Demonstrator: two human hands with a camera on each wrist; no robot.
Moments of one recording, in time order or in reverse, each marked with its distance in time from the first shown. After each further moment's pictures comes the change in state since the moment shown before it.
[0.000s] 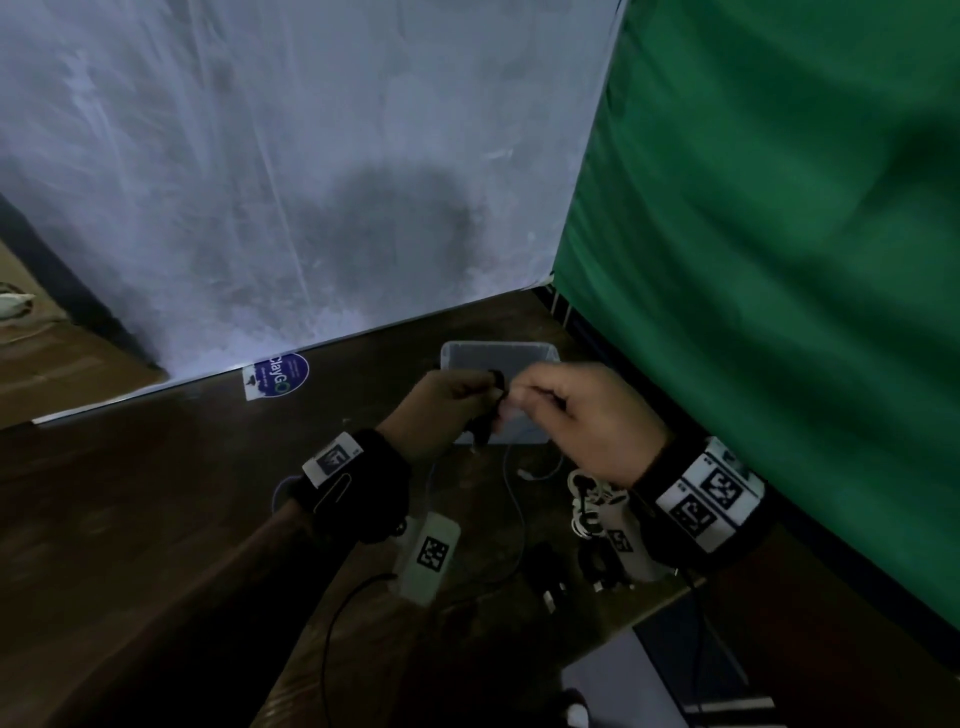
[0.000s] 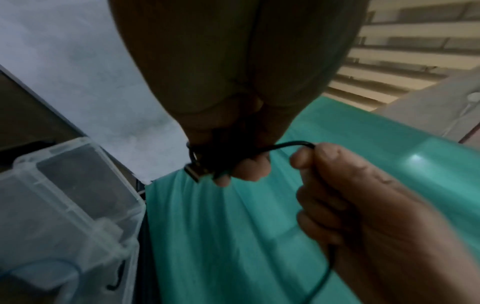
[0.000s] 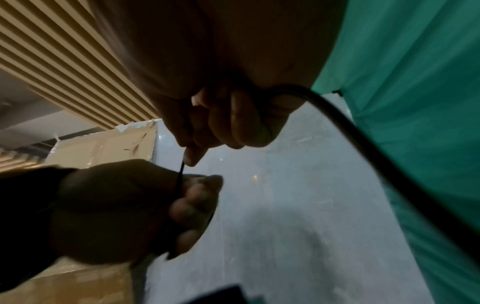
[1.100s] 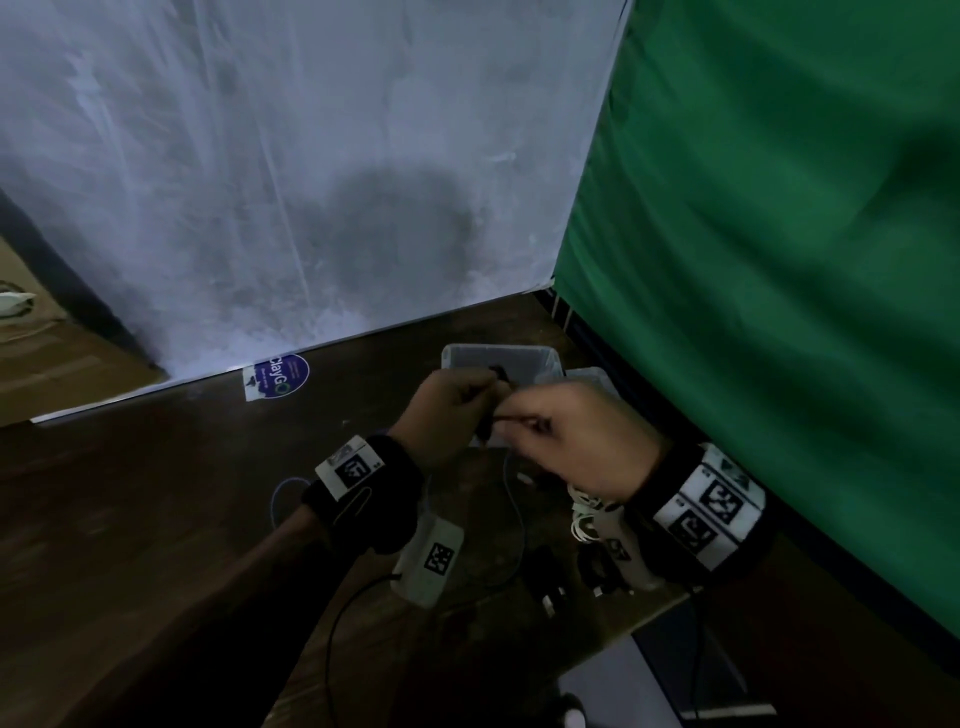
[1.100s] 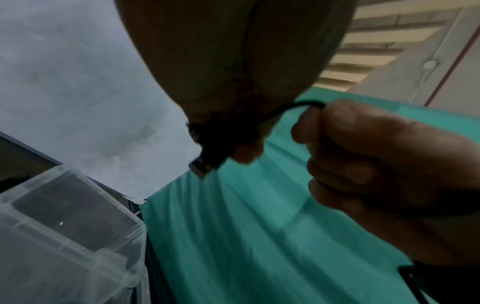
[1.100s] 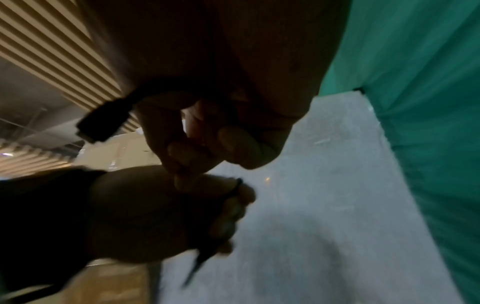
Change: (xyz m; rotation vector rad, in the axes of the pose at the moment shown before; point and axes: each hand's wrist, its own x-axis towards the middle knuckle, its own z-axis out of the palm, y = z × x) left_hand 0.011 -0.015 0.002 0.197 0.109 0.203; right_hand 0.001 -0.015 0.002 -0.094 -0.177 -0.065
